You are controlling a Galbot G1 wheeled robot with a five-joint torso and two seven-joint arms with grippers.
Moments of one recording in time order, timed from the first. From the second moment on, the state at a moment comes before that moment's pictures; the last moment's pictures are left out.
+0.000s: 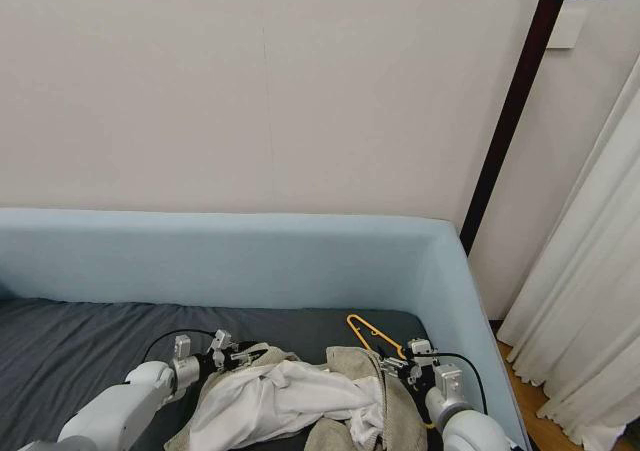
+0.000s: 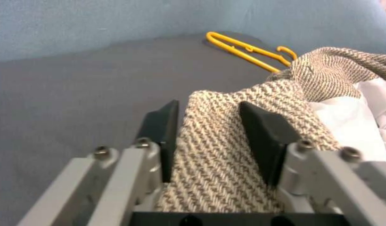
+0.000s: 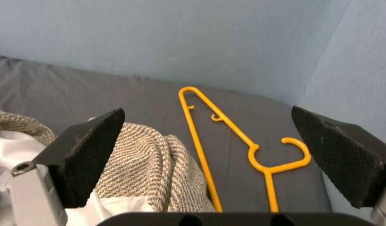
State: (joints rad) left arm 0.43 -1.03 0.40 -0.53 -1.00 -0.14 0.93; right arm -1.00 0.89 -0.11 1.75 0.70 -0.17 0.39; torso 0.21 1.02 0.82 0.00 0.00
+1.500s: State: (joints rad) left arm 0.82 -0.62 0.01 -1.13 -1.09 -0.23 0.79; right arm -0.89 0.97 -0.02 1.54 0.96 -0.39 0.35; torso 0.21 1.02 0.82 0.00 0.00
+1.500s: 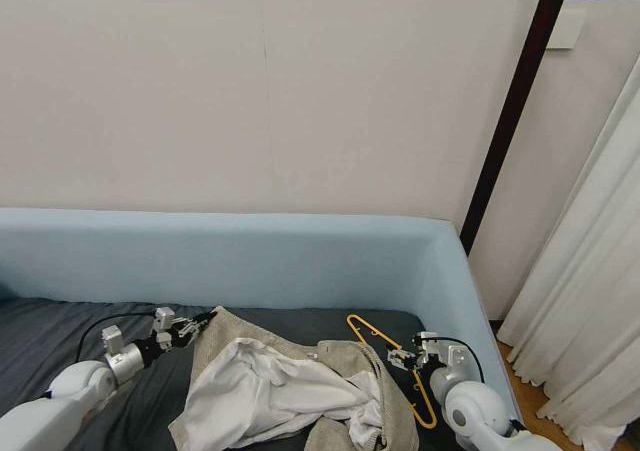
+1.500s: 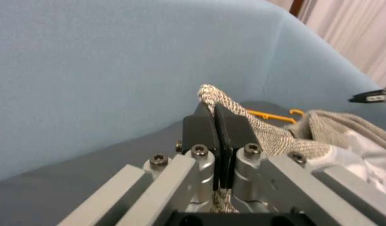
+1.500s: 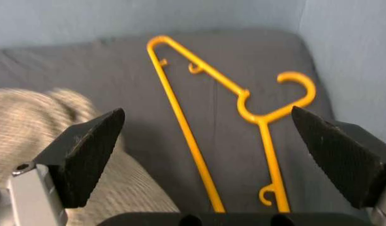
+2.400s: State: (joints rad) left arm 0.95 -0.52 -0.06 -1.27 -1.05 -0.28 0.83; right arm -0.83 1.09 -0.02 1.15 0.76 -0.30 0.18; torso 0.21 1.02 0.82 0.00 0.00
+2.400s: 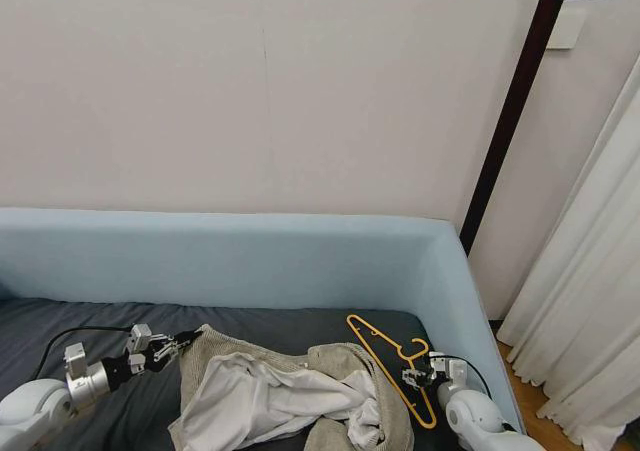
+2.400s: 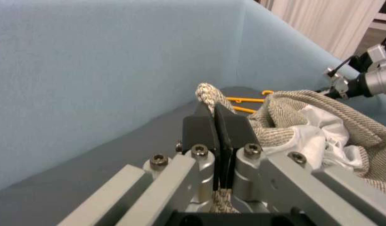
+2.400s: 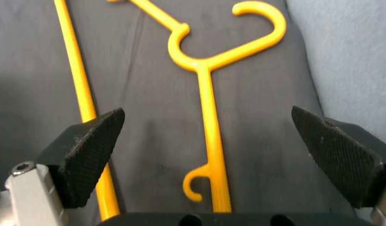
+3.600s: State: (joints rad) left arm 0.94 -0.54 -0.04 -1.30 -1.05 -0.27 0.82; right arm -0.83 1.09 -0.04 1.11 0.76 -0.28 0.14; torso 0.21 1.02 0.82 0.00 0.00
